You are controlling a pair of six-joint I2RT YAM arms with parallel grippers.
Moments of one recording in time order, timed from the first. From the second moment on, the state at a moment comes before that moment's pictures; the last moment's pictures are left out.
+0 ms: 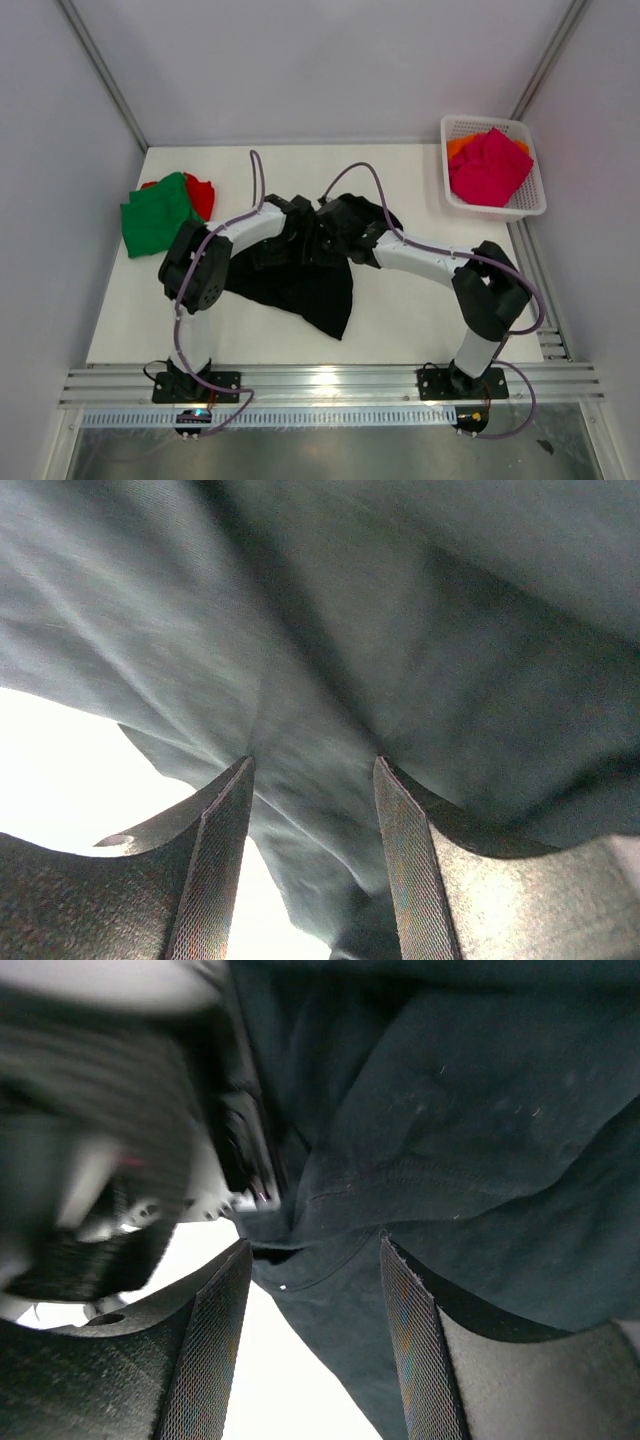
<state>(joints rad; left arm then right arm) -0.61 2.00 1.43 -1.05 -0.41 -0.93 0.80 1.72 1.17 -0.23 -0.08 0.77</state>
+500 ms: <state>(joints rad) -0.58 1.96 1.39 -1.11 -0.59 -1.01 0.80 1.73 1.08 -0.22 -0.14 1.01</state>
